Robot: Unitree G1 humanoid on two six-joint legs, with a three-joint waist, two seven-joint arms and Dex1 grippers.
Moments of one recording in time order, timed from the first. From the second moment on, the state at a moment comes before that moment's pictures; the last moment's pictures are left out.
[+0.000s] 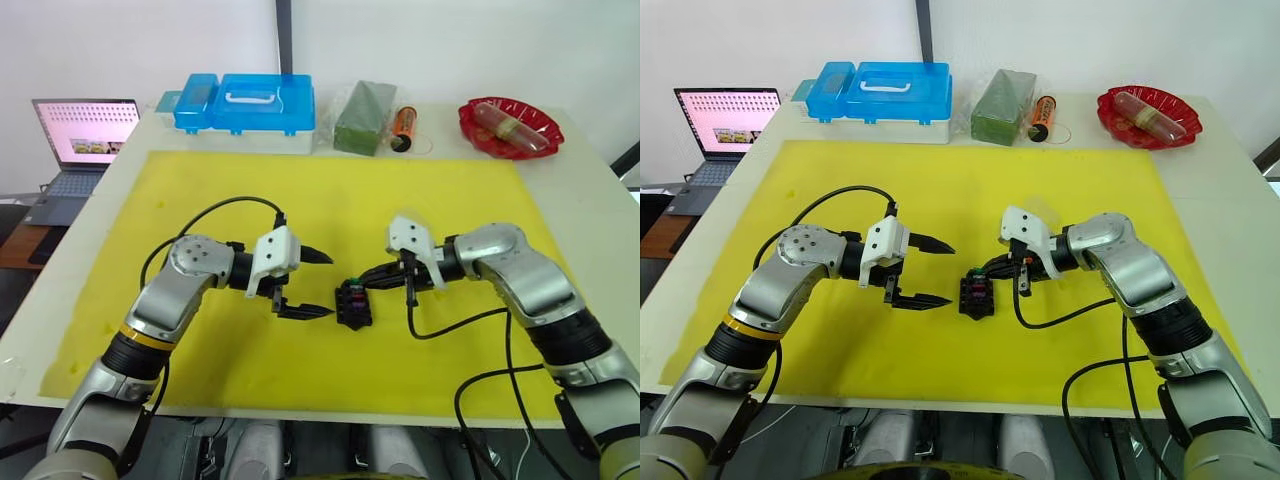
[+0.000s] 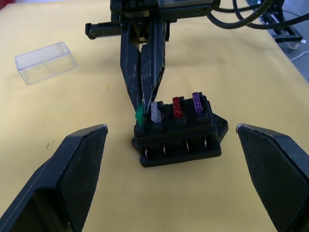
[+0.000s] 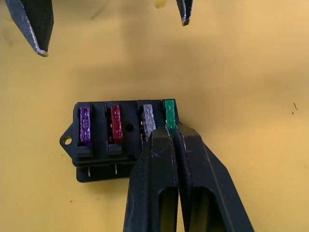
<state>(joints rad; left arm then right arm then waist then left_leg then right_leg) -0.52 0.55 -0.26 -0.09 -0.29 0.30 -1.23 -0.62 -0.73 0.31 -0.12 0.24 0.66 1.22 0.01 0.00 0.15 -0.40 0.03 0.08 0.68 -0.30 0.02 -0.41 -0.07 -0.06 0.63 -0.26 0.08</state>
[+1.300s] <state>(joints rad) -0.51 0.53 -0.27 -0.10 -0.27 0.29 -1.22 -0.87 -0.75 0.55 -0.17 0.11 0.87 1.28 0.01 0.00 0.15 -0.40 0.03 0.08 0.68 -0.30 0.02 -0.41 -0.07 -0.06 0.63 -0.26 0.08</state>
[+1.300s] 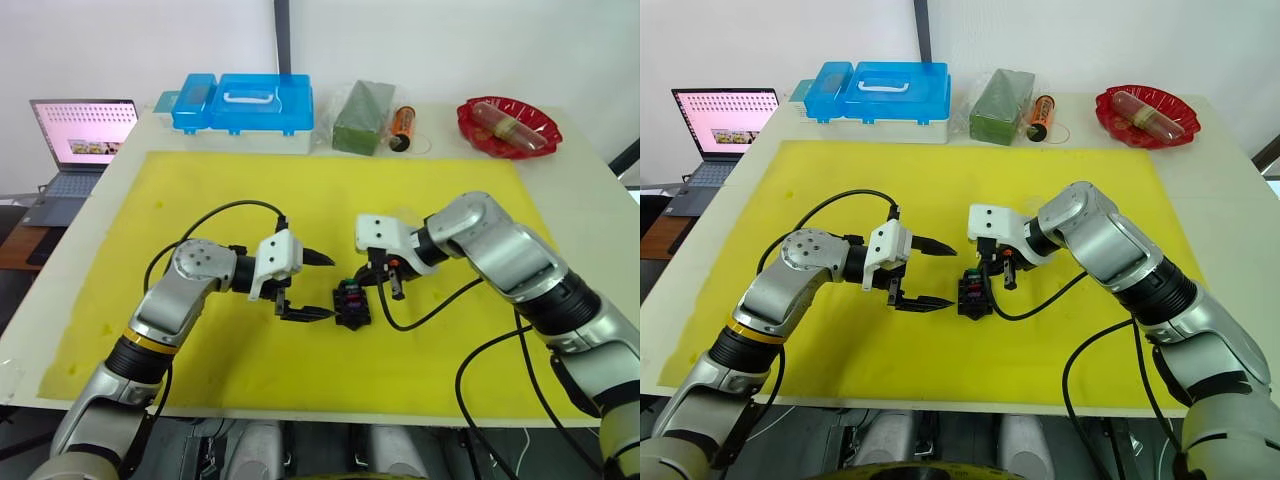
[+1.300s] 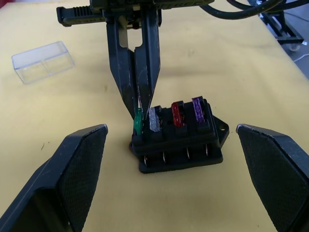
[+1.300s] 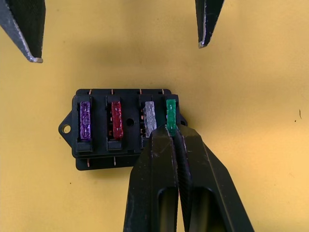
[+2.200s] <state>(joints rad) -0.51 0.53 -0.27 -0.10 -0.27 0.29 -1.22 -0.83 -0.81 0.49 -0.23 0.17 0.91 1.26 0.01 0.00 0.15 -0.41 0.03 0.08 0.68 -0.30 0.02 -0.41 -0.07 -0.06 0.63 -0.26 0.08</state>
